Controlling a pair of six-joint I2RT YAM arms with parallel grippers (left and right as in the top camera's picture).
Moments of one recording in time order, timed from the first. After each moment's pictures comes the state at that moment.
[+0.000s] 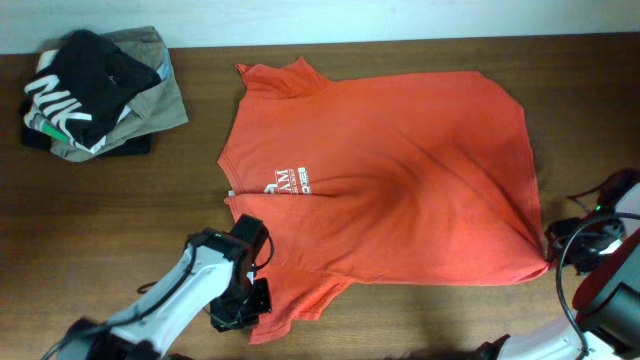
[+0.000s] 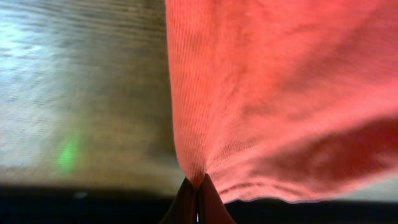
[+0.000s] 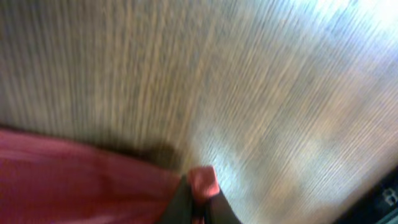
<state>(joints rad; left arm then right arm) -0.42 1.44 0.67 -1.05 0.23 -0.59 -0.71 1.85 1.16 -1.11 0.03 0.65</state>
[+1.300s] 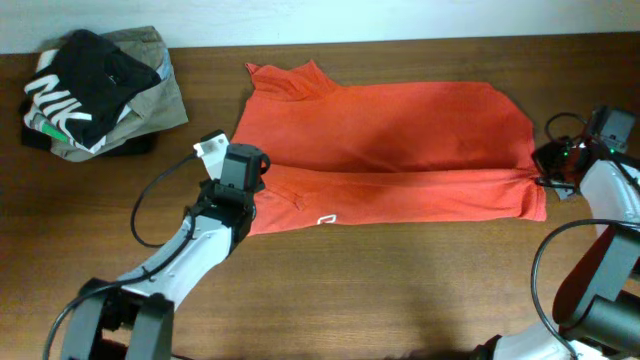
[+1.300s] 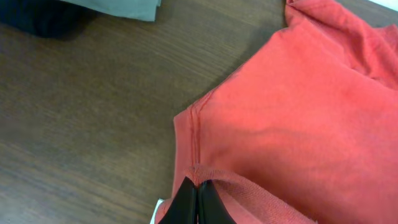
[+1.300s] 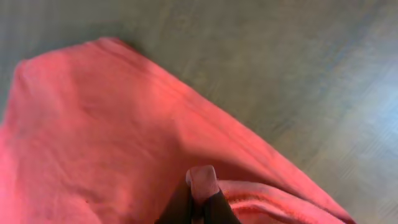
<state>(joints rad) -0.33 1.59 0.81 -0.02 -0.48 -0.60 -0.47 1.78 1.19 -0.49 -0.10 0.67</state>
